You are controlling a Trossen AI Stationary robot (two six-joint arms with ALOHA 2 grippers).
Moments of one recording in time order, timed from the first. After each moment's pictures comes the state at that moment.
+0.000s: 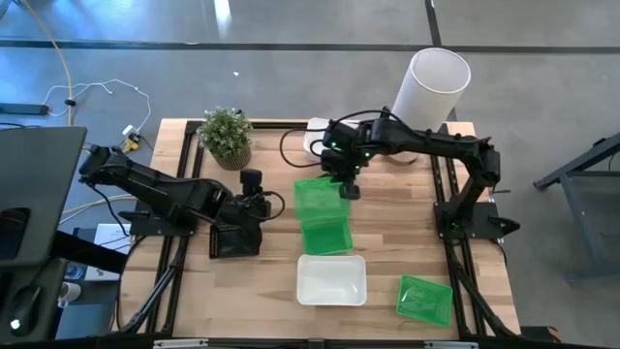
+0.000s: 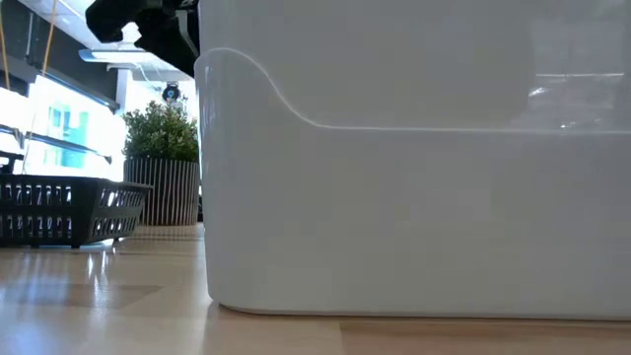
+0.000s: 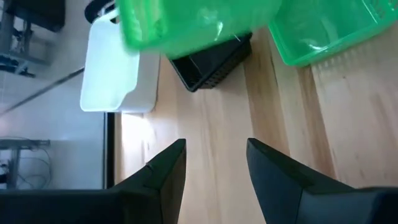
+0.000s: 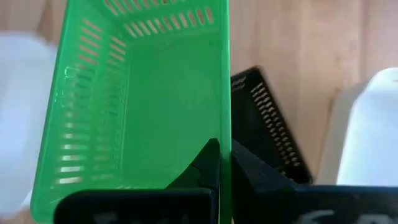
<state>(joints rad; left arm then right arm) -0.18 1.29 1.05 -0.81 -0.61 0.11 -0.21 1.75 1.70 -1.09 -0.21 -0.27</state>
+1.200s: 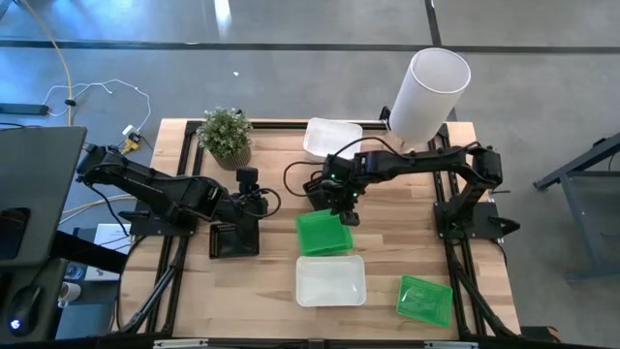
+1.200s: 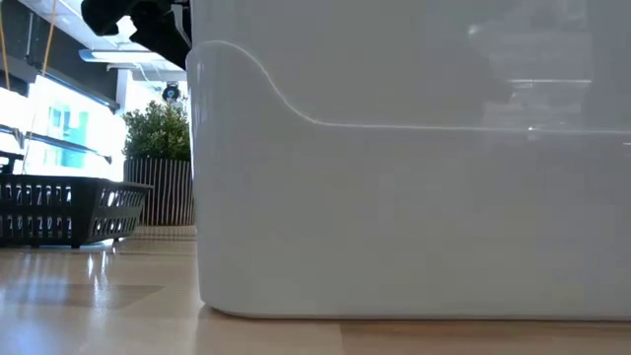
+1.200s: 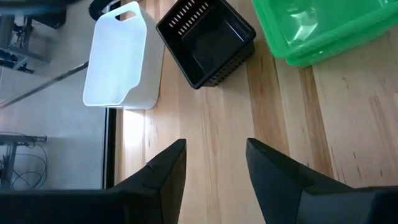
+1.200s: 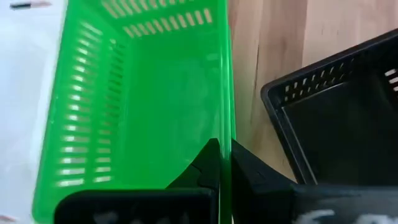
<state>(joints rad) -0.18 1.26 1.05 -0.84 -0.61 0.09 -0.14 1.74 1.28 -0.68 -0.39 -0.14</state>
